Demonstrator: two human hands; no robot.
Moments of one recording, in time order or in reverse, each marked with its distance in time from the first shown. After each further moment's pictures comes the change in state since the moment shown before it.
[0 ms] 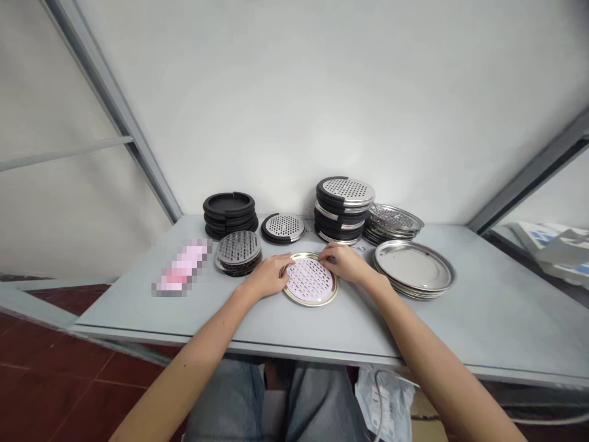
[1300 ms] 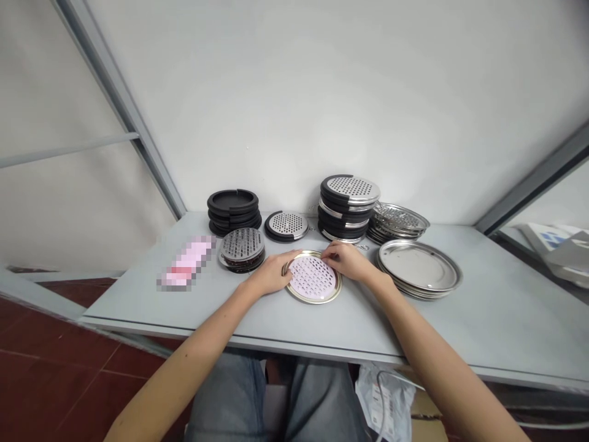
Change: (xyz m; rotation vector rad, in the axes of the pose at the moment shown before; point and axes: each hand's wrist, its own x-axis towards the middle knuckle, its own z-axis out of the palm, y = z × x) left_hand -0.002 0.005 -0.003 -0.163 -0.016 0.000; right_hand 0.002 0.007 0.005 0.056 -0.001 0.007
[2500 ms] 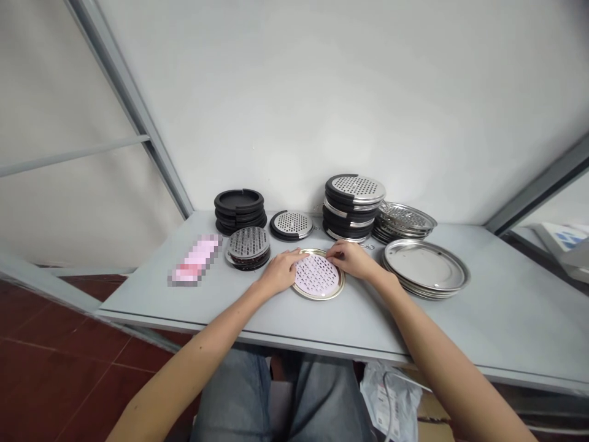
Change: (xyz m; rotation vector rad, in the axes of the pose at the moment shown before) left_hand 0.005 -0.003 0.015 0.133 0.052 -0.091; right_hand 0.001 -0.003 -0.001 0.037 0.015 -0.003
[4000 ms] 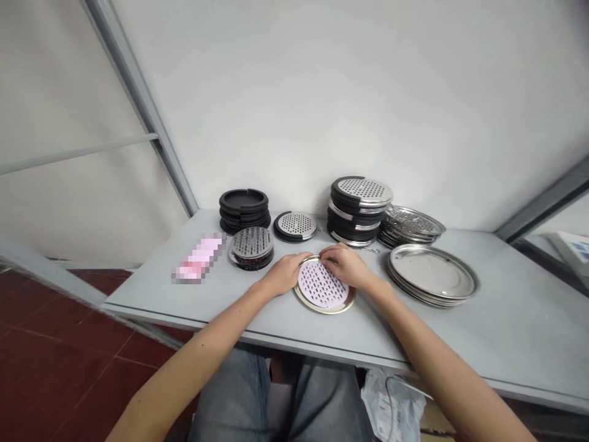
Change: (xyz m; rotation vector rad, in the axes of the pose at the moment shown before) left_hand -0.002 0.002 -0.003 -0.121 -0.020 0.093; right_hand 0.005 -0.037 0.007 -0.070 0.013 -0.067
